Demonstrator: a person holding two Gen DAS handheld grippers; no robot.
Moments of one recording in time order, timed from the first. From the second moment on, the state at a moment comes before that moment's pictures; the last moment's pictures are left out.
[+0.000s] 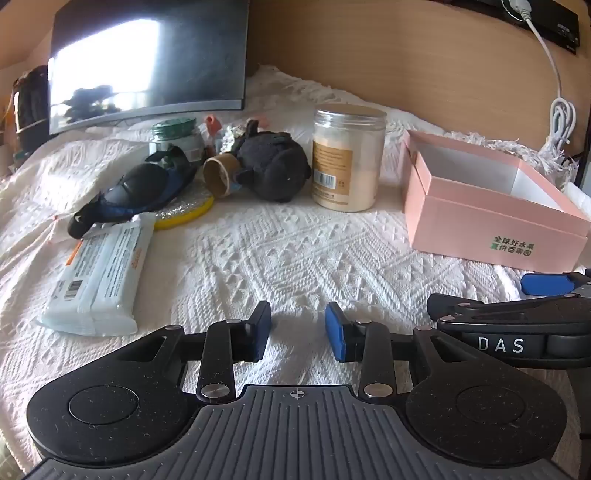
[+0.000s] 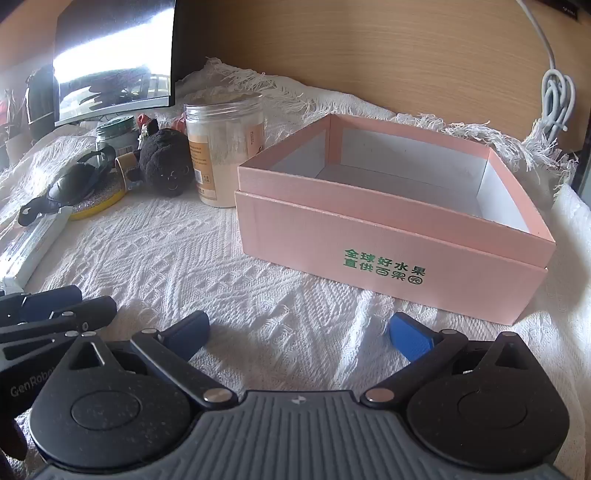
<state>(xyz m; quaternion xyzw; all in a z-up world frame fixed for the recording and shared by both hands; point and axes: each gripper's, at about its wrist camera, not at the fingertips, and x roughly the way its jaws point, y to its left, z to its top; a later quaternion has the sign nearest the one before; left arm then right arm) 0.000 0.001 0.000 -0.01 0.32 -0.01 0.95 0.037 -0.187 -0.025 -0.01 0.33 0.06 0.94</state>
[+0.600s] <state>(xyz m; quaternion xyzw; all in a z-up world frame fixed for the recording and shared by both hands) 0.000 -0.001 0.001 0.00 0.31 -0.01 0.95 0.037 -0.187 -0.025 -0.01 0.33 0.06 0.94</state>
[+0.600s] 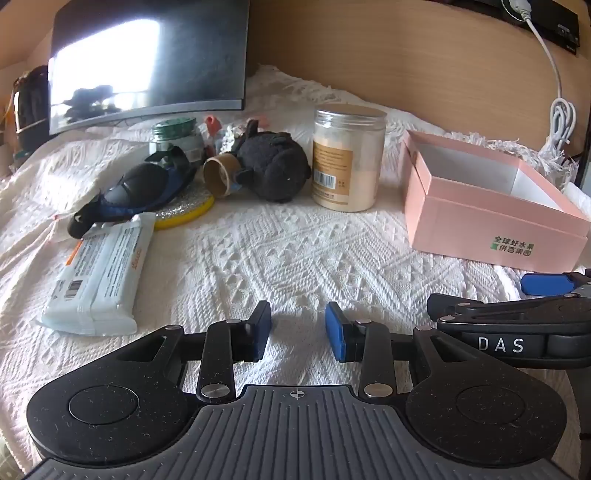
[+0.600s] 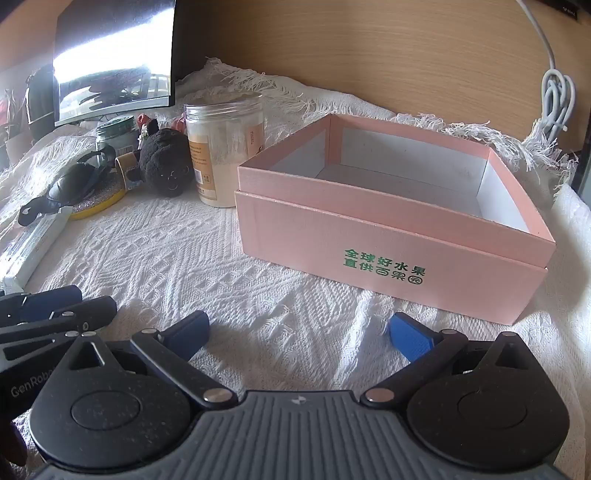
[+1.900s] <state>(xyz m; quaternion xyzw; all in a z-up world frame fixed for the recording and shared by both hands) -0.001 -0.001 0.001 0.00 0.31 -0.01 0.95 0.037 -0.187 -0.025 -0.01 0.33 0.06 0.94</state>
